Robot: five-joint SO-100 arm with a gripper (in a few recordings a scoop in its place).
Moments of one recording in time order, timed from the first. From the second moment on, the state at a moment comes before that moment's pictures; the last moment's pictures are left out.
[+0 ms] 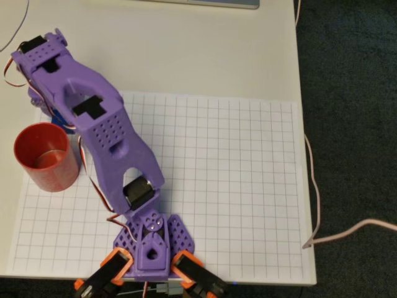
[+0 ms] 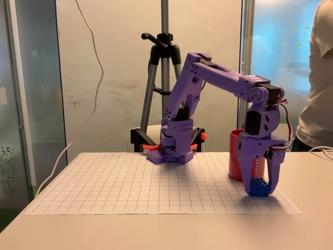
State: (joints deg) arm -40.1 67.3 84.6 74.1 -54.3
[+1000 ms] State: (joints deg) arm -28.3 79.2 47.5 88.9 -51.2
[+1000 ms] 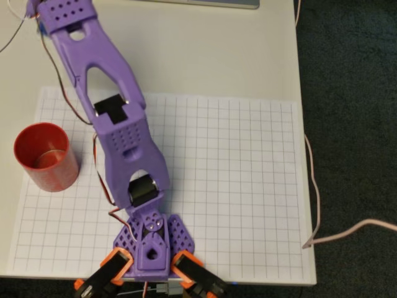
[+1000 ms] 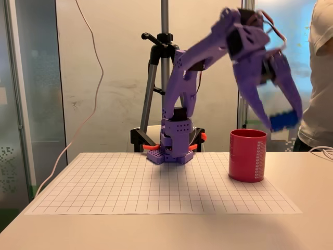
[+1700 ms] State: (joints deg) arm -49.1 121.1 84.7 97.9 -45.2
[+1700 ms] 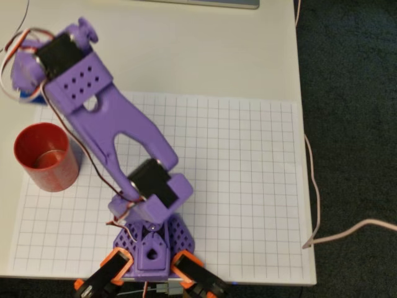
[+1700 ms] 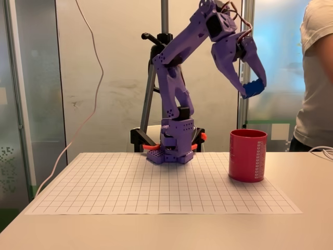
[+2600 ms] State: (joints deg) arm -58.8 123.0 106.9 86.0 -30.8
